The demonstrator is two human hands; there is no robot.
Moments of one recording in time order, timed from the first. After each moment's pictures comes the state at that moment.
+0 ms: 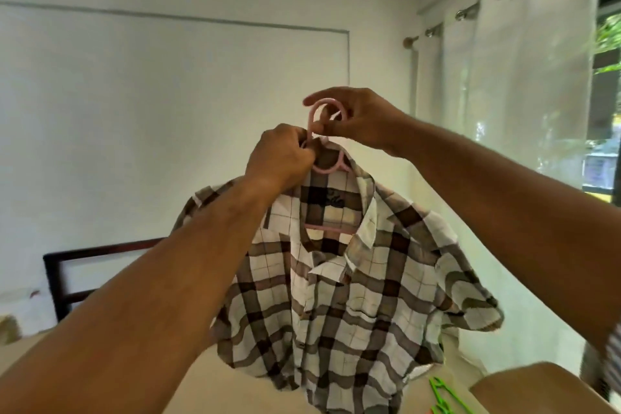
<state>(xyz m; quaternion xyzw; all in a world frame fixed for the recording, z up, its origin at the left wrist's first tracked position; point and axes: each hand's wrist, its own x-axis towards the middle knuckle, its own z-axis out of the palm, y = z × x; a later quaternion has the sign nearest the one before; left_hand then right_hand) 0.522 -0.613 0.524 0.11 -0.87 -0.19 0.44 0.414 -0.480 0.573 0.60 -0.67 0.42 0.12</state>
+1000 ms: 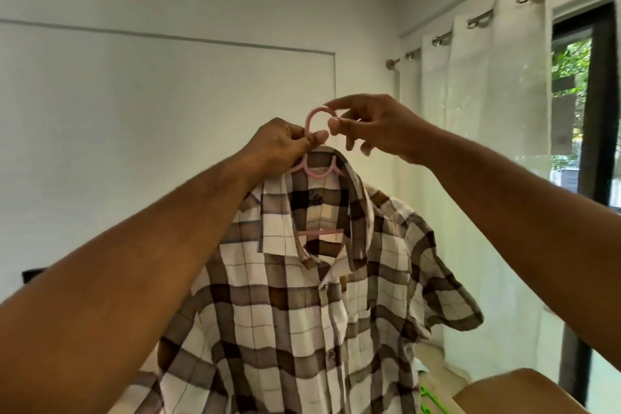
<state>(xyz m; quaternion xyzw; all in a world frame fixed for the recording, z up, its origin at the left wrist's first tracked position) 0.549 -0.578 0.566 0.04 -0.89 -0.29 0.35 0.420 -0.409 0.589 0.58 -0.67 0.45 0.08</state>
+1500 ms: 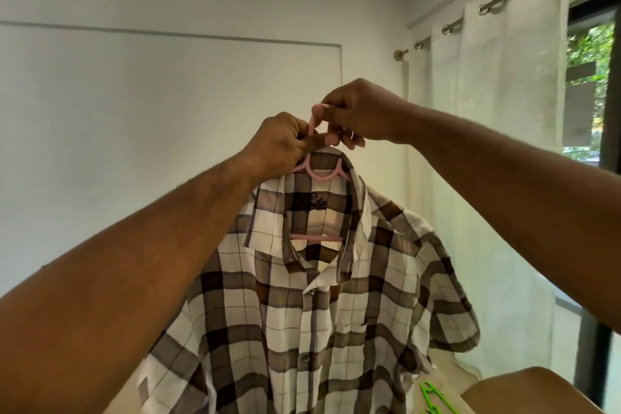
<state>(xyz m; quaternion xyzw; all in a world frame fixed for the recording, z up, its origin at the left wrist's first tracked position) 0.537 -0.570 0.567 0.01 -0.90 -0.23 0.37 0.421 -0.424 0.608 0.61 -0.70 0.34 0.14</state>
